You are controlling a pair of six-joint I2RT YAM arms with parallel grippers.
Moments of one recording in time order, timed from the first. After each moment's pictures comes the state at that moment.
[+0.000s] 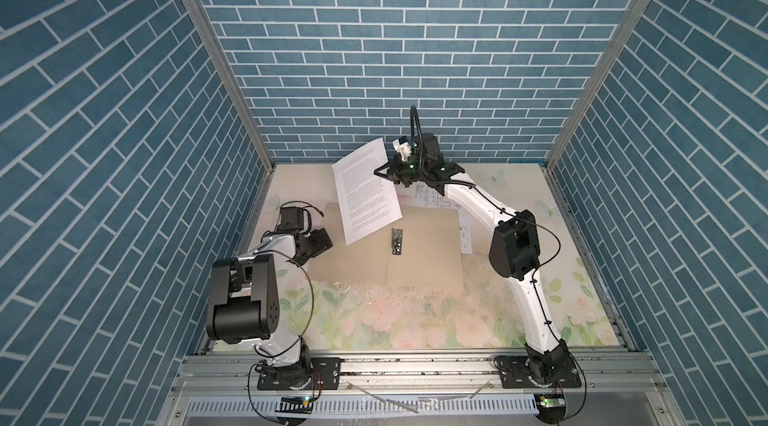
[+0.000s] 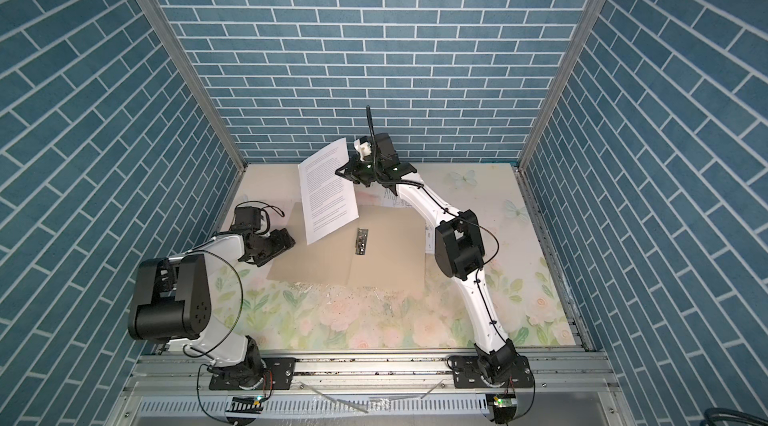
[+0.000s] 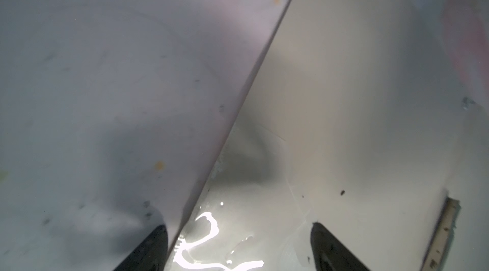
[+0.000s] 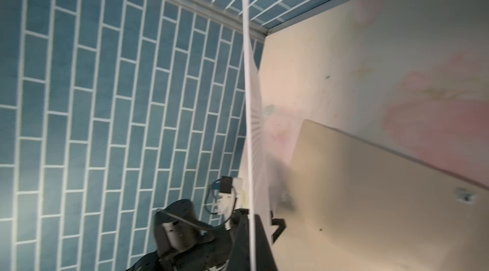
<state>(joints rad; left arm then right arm) 0.10 1.60 0.80 -0.29 0.29 -0.44 0.61 2.34 2.18 -0.31 -0.62 0.85</state>
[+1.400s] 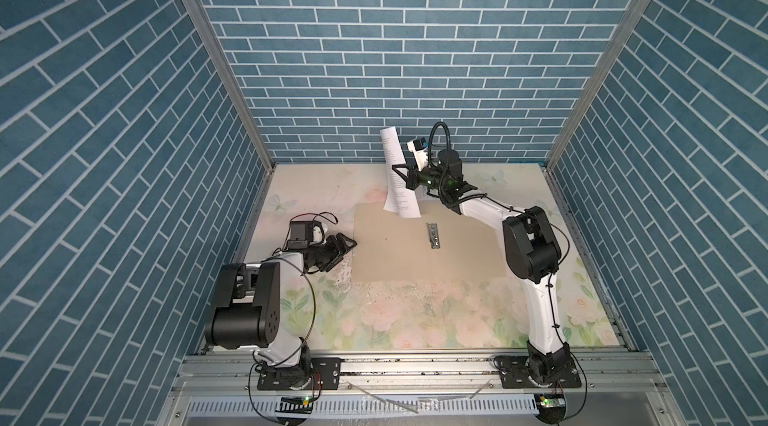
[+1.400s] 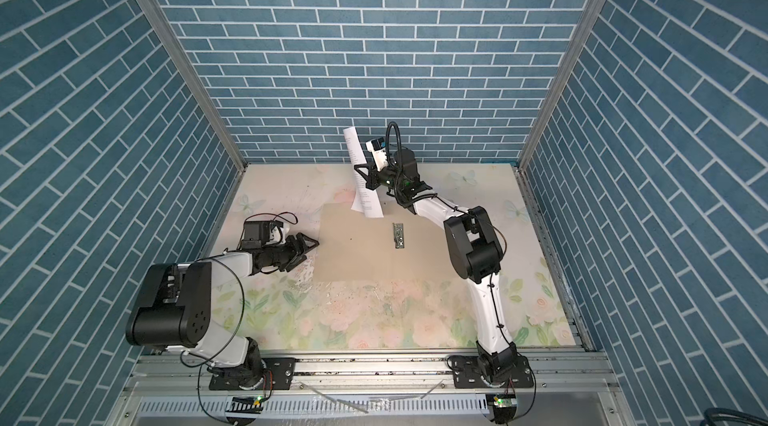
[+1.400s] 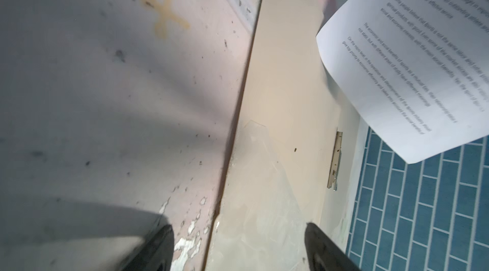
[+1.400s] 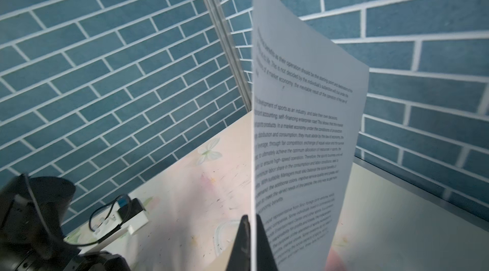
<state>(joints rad) 0.02 1.57 0.61 0.04 0.66 -0.67 0.55 2.22 1.69 0.43 -0.65 0.25</state>
